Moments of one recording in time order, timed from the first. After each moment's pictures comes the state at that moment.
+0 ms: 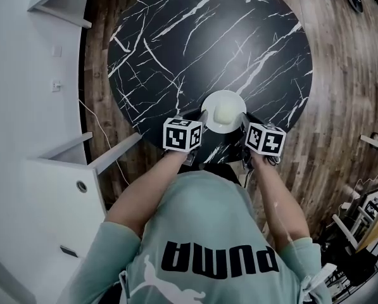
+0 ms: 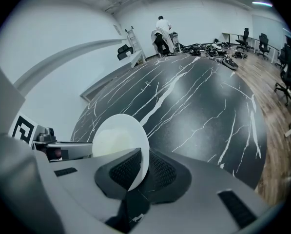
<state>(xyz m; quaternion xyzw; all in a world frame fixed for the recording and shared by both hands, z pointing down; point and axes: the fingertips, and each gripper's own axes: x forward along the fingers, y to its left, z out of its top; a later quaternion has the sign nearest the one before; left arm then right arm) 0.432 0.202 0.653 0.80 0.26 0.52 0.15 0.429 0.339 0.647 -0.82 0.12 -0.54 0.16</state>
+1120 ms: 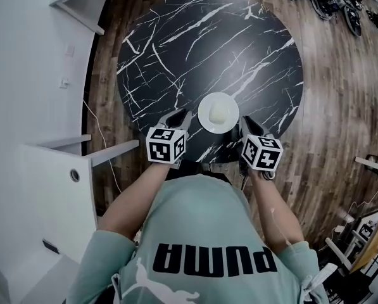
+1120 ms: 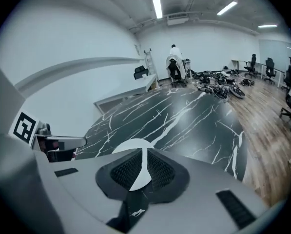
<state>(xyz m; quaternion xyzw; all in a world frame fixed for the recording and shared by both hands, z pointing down) 0.425 0.164 0.574 0.89 0.20 0.40 0.11 0.423 0.351 0.571 -0.89 0.16 -0.42 0.10</state>
